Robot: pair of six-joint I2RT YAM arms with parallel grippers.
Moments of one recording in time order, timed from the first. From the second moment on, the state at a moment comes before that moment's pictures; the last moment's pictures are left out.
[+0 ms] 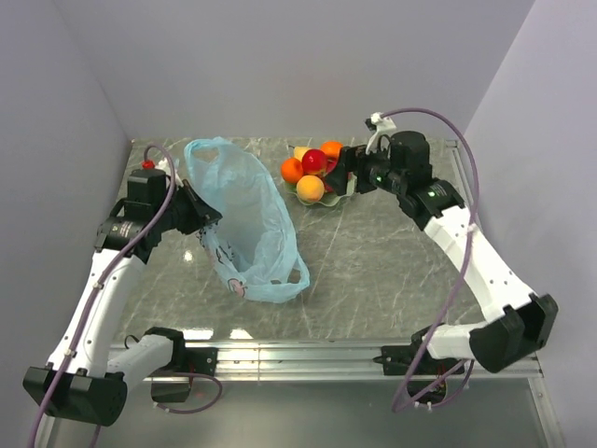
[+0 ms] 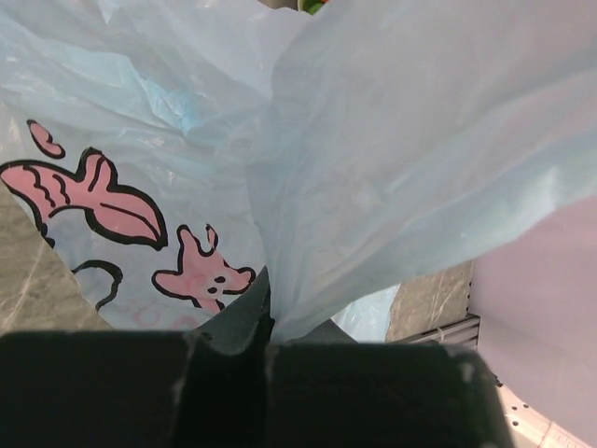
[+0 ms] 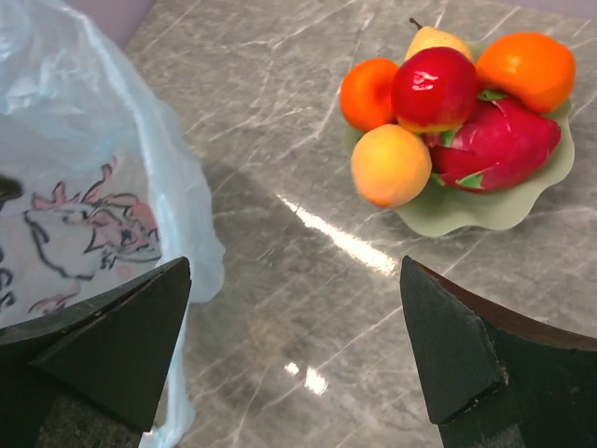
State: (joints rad) left arm -0.16 1.00 1.13 -0.75 0.28 -0.68; right arm 0.40 1.27 1.32 -0.43 -0.28 0.24
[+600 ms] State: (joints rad) left arm -0.09 1.15 1.04 -0.60 0.40 -0.73; right arm 0.39 1.81 1.77 -0.38 -0.15 0.26
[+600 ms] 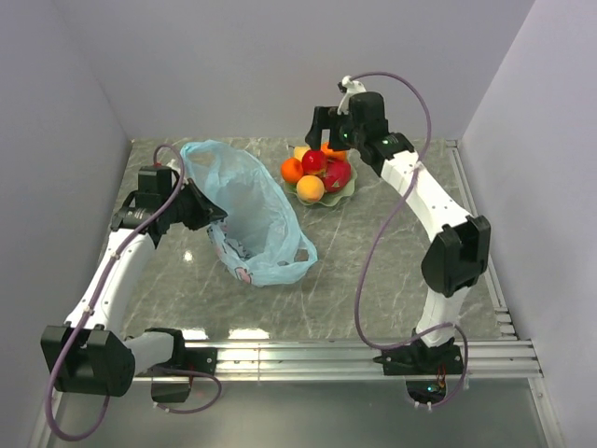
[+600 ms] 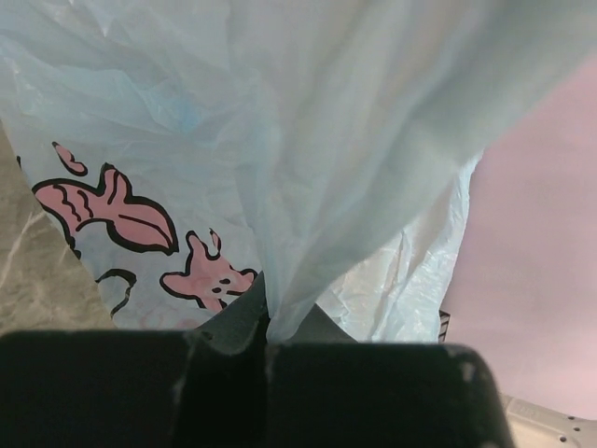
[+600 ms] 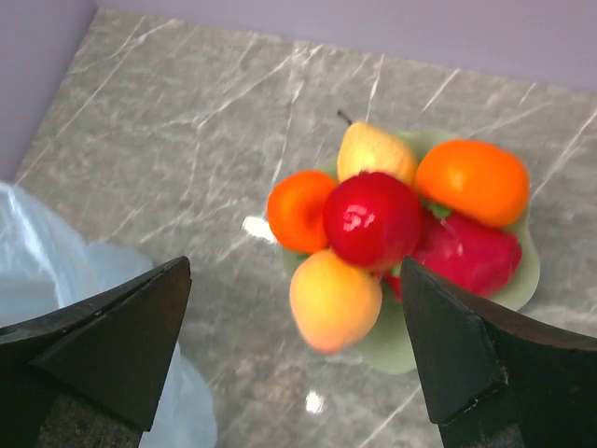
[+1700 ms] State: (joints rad) left arm -0.06 1.26 1.11 -0.59 0.39 -0.62; right arm 0.42 2.16 1.89 -0.40 -0.05 0.31
